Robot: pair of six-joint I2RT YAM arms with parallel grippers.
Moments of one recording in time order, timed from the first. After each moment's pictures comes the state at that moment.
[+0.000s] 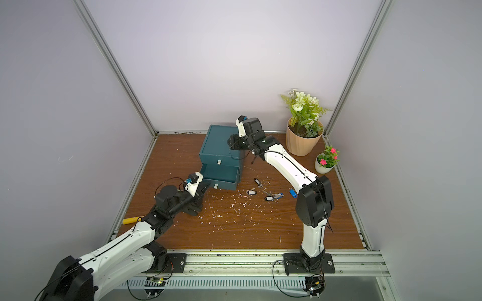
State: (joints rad) left arm -0.48 0.90 0.28 0.38 0.25 0.07; right arm 0.57 1.87 1.78 -0.47 -0.14 0.45
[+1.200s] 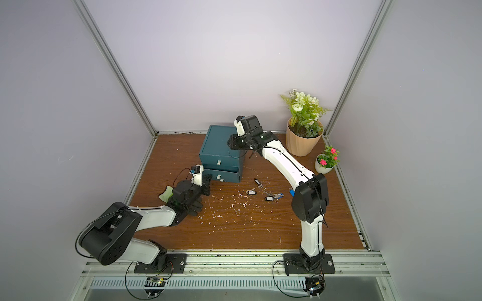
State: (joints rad) left arm -0.48 1.47 0.36 0.90 -0.04 -0.26; right arm 0.57 1.94 1.91 -0.61 -0.19 0.45
